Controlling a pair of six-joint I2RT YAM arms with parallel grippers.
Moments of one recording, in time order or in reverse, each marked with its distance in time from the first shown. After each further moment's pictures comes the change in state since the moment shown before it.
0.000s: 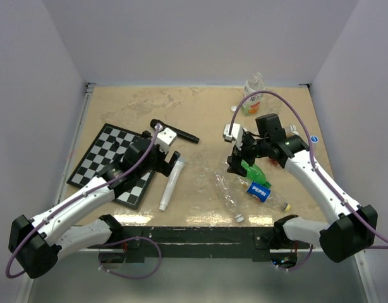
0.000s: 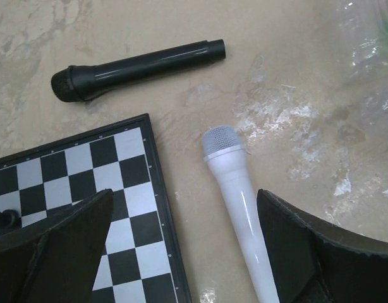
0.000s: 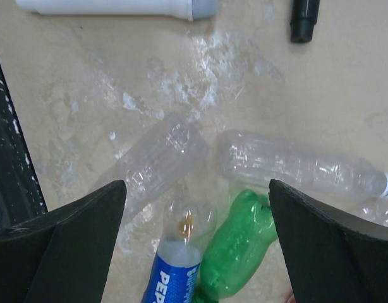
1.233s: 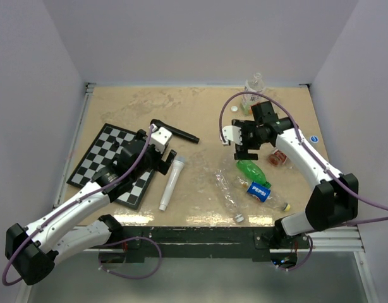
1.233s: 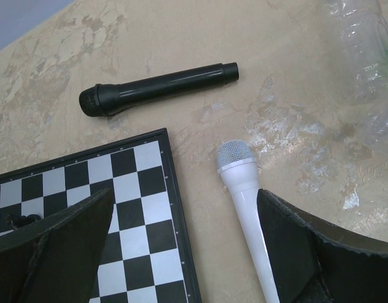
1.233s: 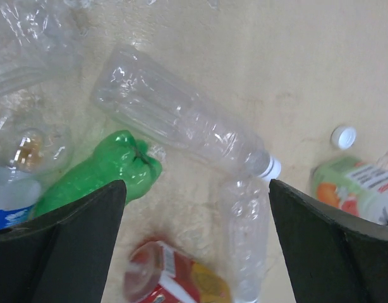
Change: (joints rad) left arm 0.011 -0.085 -0.034 0.040 -0.038 0.034; right arm -0.077 0.253 0.154 -0.092 0.261 -0.586
